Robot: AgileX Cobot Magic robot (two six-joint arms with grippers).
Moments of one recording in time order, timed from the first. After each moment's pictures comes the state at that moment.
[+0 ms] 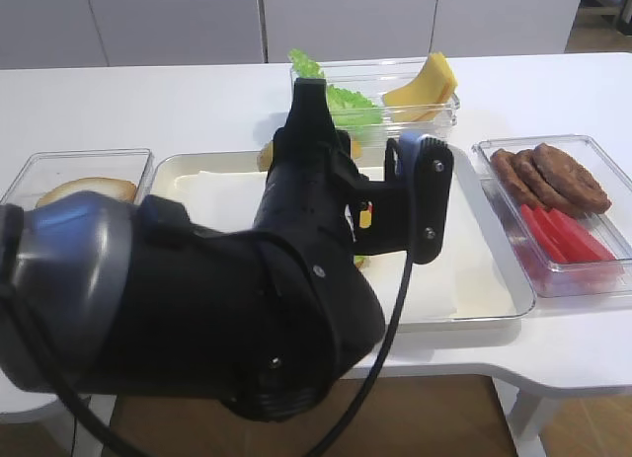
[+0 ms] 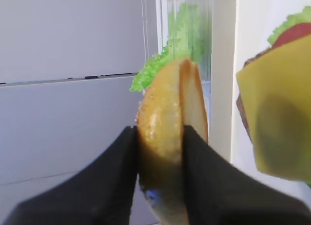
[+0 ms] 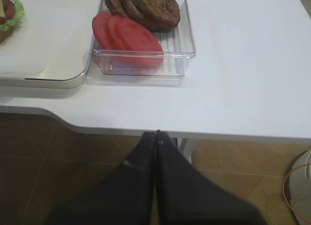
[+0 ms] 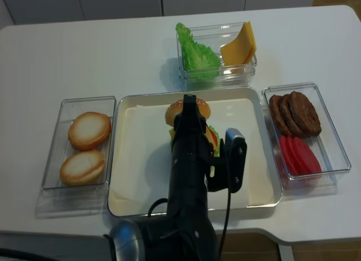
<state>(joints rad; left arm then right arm) -1.15 1.79 -1.05 1.73 1.06 -0.77 -0.04 -0.02 -0.47 0.11 1.15 -0.15</state>
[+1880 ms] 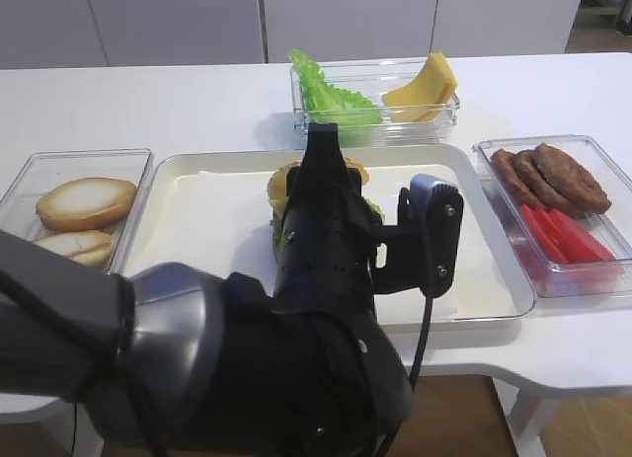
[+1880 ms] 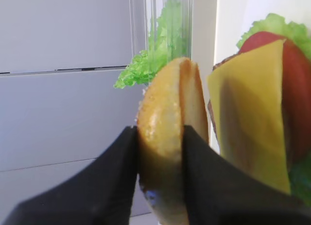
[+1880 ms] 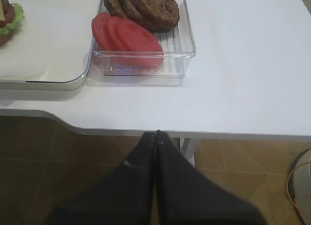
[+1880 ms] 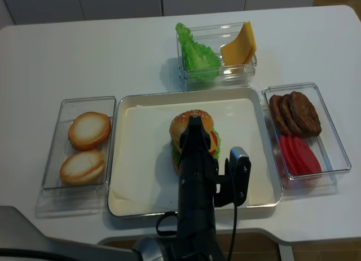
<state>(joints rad) -1.18 1.89 -1.05 1.76 1.15 -0.90 -0.04 -0.02 -0.47 0.11 1.15 -0.13</state>
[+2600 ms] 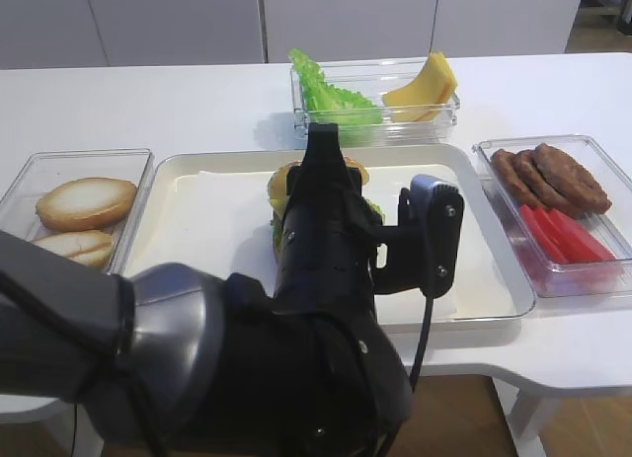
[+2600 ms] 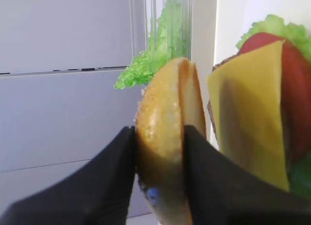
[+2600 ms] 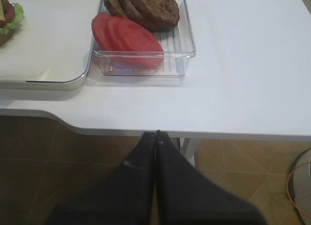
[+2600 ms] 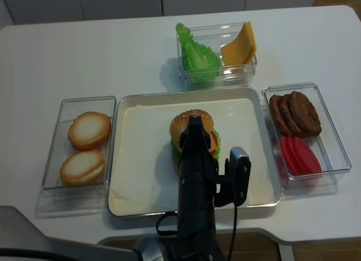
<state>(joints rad) -1.18 1.89 -1.05 1.76 1.15 -0.90 -0.04 -0.02 -0.47 0.11 1.15 -0.13</state>
